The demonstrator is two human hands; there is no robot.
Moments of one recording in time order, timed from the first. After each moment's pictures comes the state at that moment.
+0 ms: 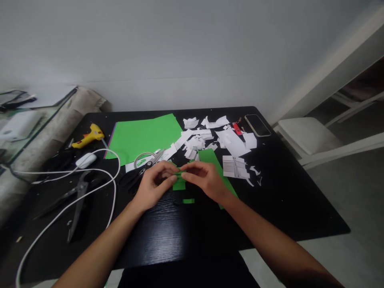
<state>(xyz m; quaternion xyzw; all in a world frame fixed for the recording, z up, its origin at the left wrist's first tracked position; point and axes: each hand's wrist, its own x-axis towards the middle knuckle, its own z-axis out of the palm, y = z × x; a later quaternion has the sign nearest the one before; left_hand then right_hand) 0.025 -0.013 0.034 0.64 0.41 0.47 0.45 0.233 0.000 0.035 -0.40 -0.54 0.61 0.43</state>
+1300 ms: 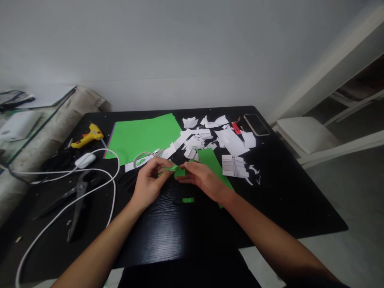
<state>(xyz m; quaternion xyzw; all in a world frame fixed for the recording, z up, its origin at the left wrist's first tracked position) 0.028 -0.008 0.028 0.60 0.43 0.54 0.41 0.229 0.007 0.026 -0.35 -0.38 0.77 0.38</state>
